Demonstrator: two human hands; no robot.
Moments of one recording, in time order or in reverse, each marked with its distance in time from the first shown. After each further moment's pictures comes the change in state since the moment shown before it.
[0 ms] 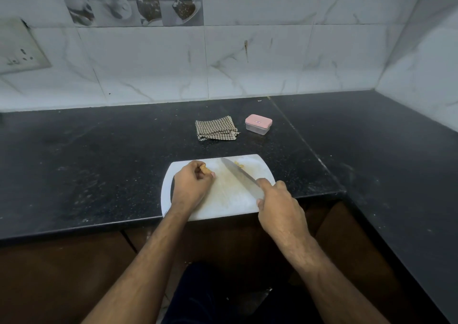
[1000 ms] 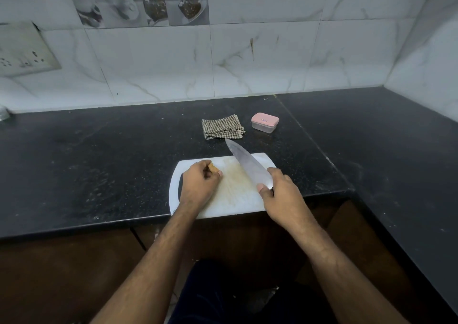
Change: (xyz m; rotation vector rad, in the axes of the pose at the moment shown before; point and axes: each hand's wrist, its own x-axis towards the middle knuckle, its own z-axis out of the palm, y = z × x) left_hand -0.003 0.008 -0.002 0.118 0.003 0.025; right_hand 0.013 -0.004 -0.008 0.331 -0.042 -0.015
